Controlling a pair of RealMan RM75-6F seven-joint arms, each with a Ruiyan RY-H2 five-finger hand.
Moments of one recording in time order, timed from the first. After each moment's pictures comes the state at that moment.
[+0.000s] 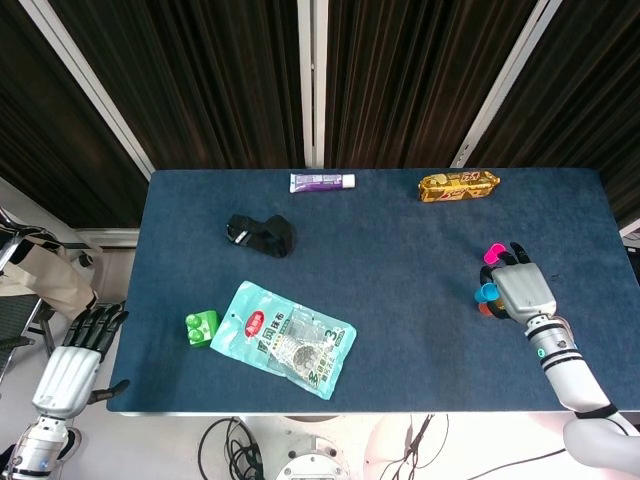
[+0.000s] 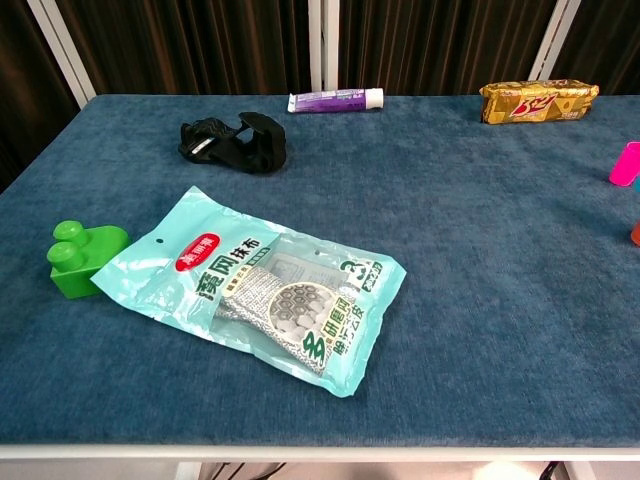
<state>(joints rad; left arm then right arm) -0.08 -1.17 0.06 -1.66 1.67 1.48 0.11 0.55 -1.09 0.06 -1.68 -1.06 1.00 -0.38</state>
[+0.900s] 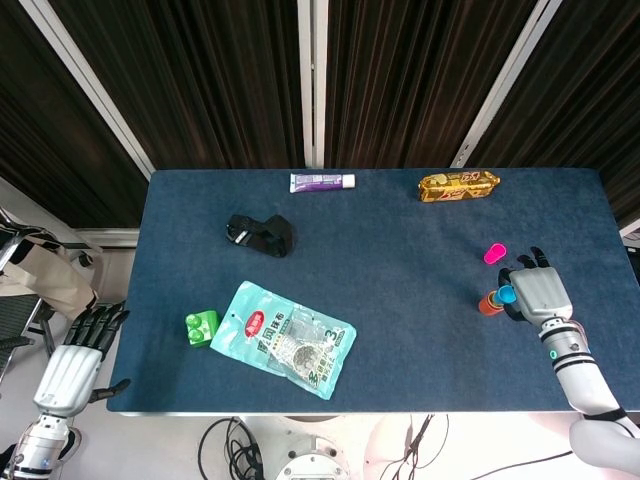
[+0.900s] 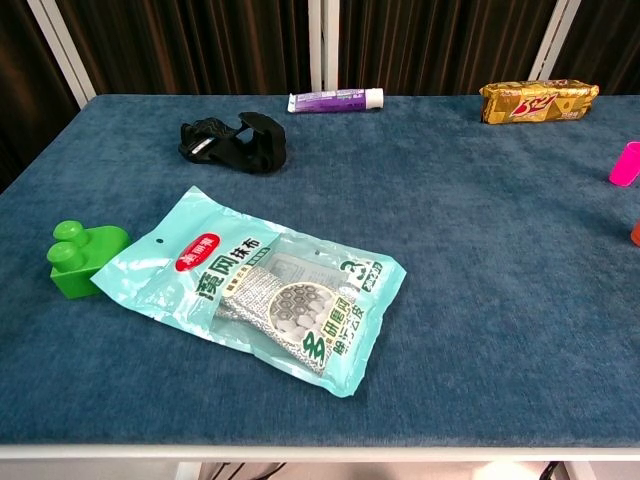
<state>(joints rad) -0.09 -1.17 0.06 -1.66 1.65 1.47 0.11 0.51 -1.12 0.06 -1.60 -1.03 1.00 -0.39</state>
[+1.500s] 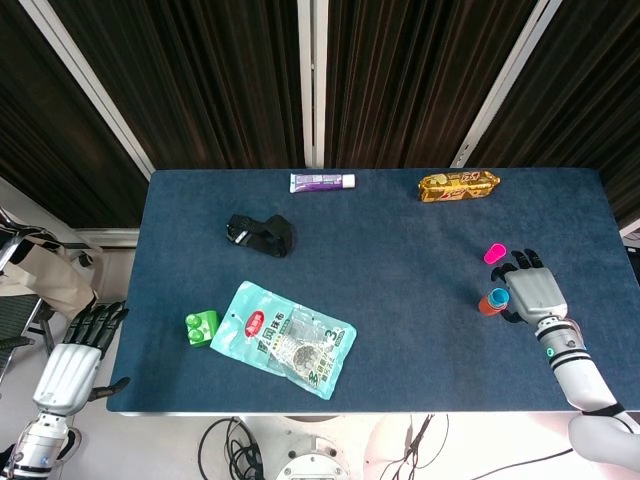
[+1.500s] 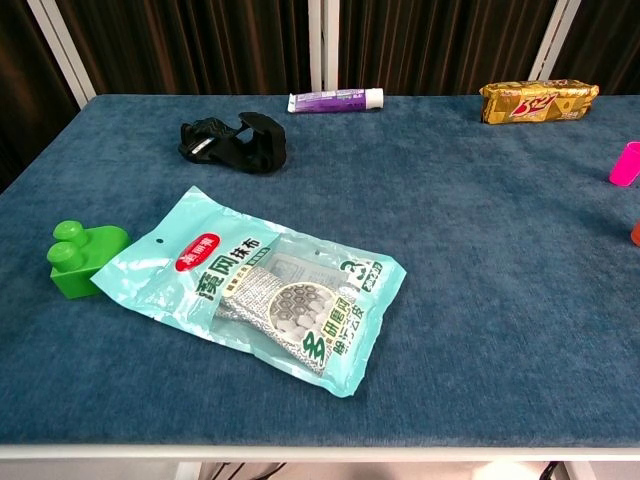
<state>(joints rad) -0.09 -1.17 0.05 -1.67 1.65 1.47 0.11 0.52 -1.11 0.07 -1.59 -1.04 0.95 -0.34</state>
